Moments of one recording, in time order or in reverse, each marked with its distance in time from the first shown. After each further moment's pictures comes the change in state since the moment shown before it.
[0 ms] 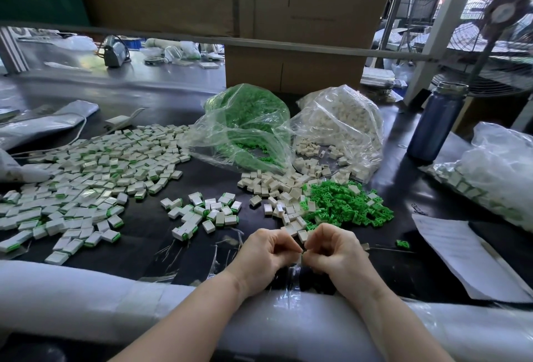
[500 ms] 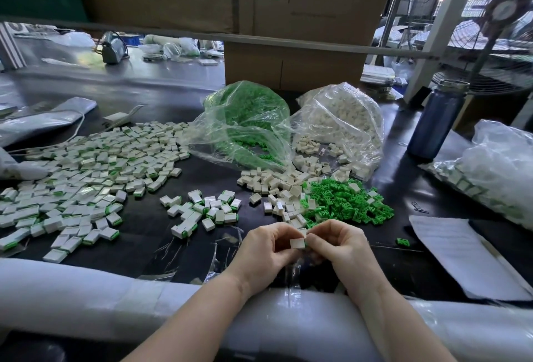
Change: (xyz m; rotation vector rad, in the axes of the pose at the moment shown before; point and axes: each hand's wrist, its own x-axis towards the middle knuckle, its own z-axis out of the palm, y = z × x) left_hand 0.000 -0.005 0.003 0.051 0.073 0.052; right_hand 0.002 -0.001 0.000 0.201 0.119 0.029
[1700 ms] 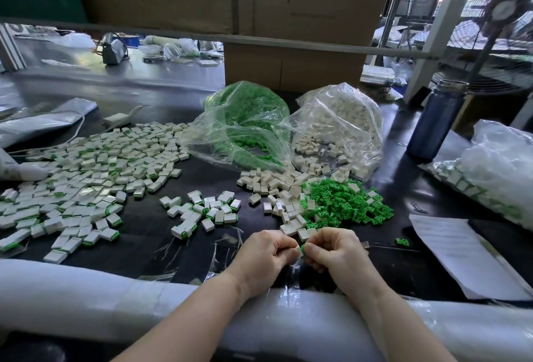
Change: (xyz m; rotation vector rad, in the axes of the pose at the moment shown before) left_hand 0.001 0.001 -0.001 0.199 -0.043 0.066; right_hand -0.003 -0.002 0.003 -0.195 -0.070 0.063
